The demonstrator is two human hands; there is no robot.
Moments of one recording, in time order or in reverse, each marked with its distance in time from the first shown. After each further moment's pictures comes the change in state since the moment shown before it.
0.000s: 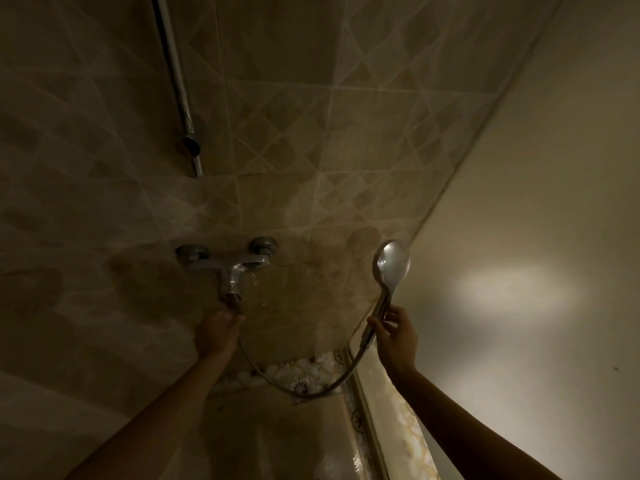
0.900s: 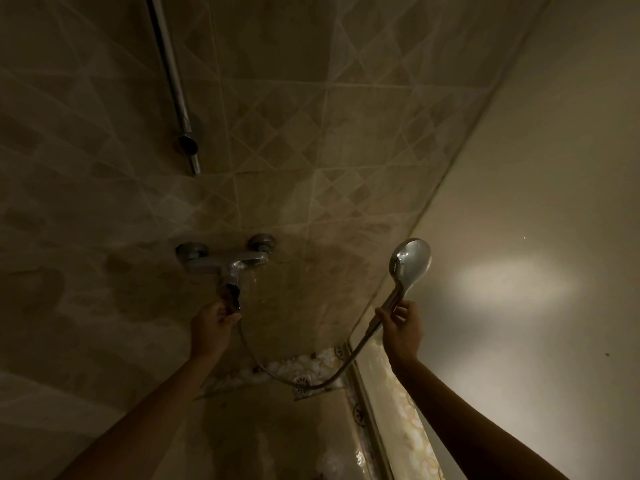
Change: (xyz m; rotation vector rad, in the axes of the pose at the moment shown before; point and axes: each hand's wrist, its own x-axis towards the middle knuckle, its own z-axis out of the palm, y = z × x) left_hand 0.004 -0.016 -0.012 -0.238 0.009 0.182; right_hand 0.011 0.016 -0.002 0.095 0.148 0.053
